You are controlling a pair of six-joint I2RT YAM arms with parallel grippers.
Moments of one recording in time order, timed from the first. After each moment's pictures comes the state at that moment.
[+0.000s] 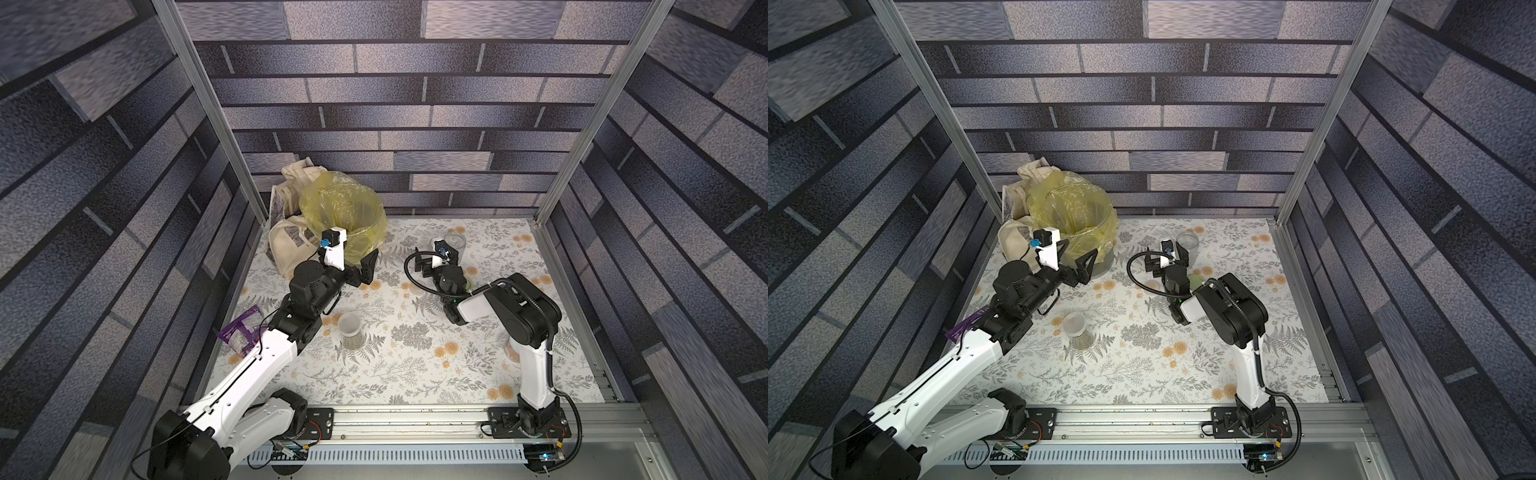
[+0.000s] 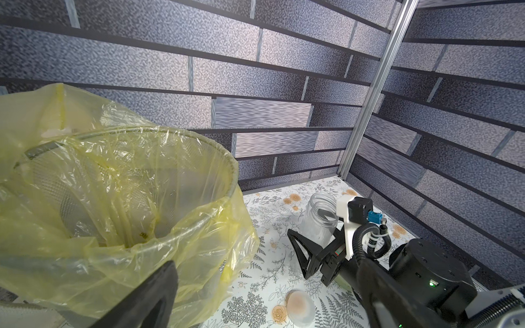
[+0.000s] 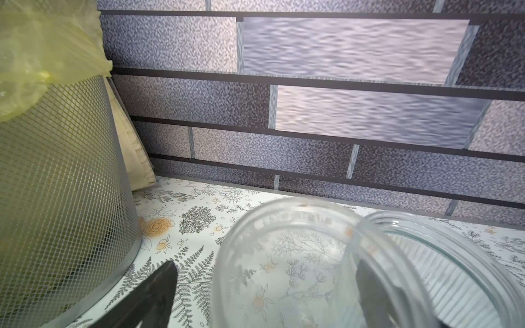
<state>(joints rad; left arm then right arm) -0.44 1.00 0.75 0.23 0.08 -0.16 0.57 2.05 0.87 1.20 0.35 -0.04</state>
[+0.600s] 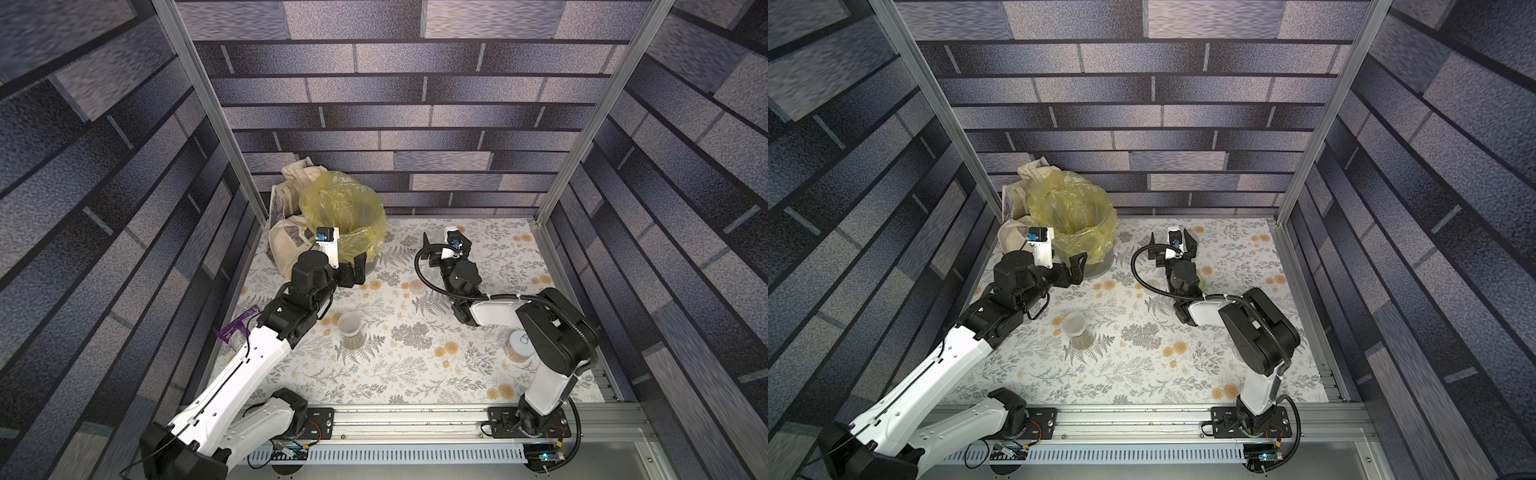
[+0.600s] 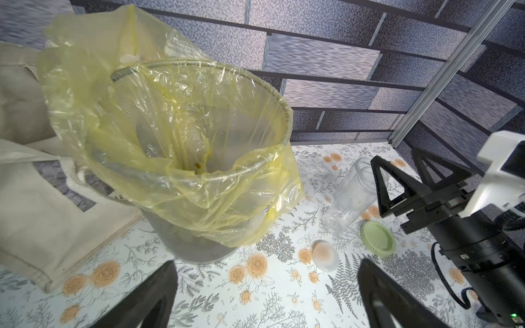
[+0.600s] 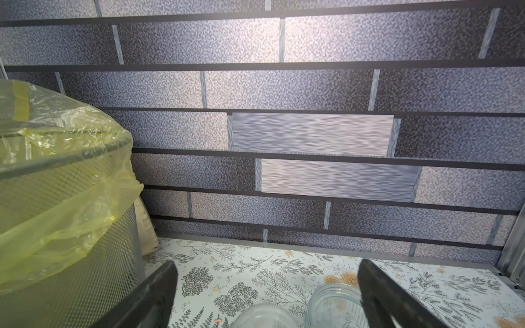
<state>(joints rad) -0.47 0.97 0.96 -0.33 -0.12 -0.23 0.62 1.75 0.82 1.11 0.44 -0.08</state>
